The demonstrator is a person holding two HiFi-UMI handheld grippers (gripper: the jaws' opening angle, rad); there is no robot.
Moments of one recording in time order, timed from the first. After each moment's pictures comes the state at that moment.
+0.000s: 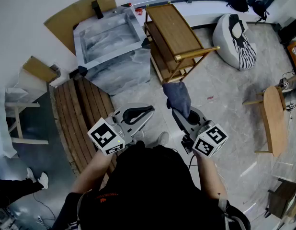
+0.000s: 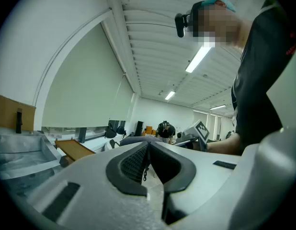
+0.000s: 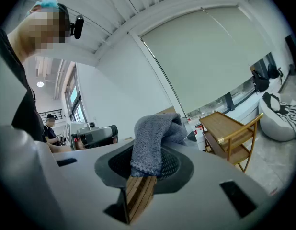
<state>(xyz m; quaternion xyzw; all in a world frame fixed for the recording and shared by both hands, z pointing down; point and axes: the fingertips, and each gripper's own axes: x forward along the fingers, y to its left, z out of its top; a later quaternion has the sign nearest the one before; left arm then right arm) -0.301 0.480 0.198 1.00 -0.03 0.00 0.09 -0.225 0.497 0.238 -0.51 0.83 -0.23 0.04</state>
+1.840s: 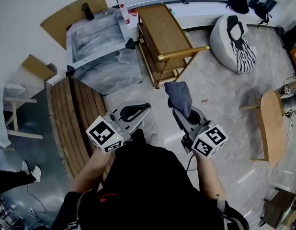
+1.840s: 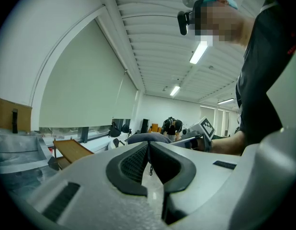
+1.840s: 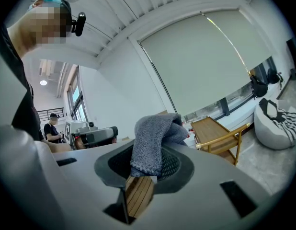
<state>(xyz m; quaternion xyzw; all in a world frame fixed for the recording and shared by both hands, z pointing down) -0.185 0.512 0.209 0.99 -0.07 0.02 0.08 -0.098 0.536 0.243 -0.51 0.83 -0.22 0.04</state>
